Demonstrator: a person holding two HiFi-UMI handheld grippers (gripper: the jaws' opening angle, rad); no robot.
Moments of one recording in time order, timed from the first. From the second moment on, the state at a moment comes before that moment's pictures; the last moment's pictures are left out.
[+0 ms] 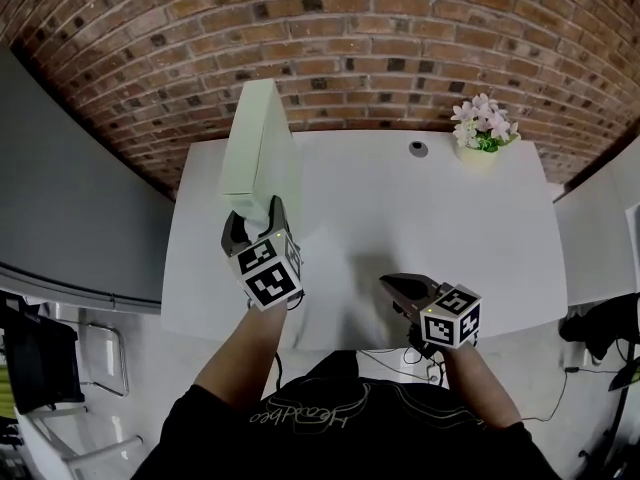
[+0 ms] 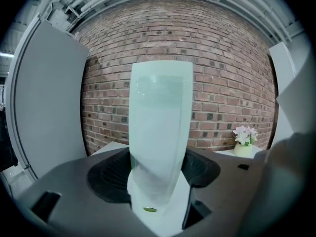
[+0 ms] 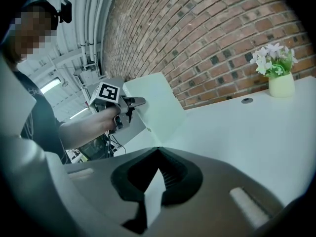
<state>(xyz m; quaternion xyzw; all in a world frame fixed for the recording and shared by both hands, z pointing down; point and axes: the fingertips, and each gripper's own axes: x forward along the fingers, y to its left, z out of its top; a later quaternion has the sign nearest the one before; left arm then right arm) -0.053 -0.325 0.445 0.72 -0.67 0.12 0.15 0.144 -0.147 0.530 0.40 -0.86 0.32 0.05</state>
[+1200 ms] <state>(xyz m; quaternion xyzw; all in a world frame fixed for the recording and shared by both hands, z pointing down) -0.037 -0.393 0.443 0.74 -0.64 0.12 0.16 0.164 -0.194 0.532 0.43 -0.84 0.33 0.05</state>
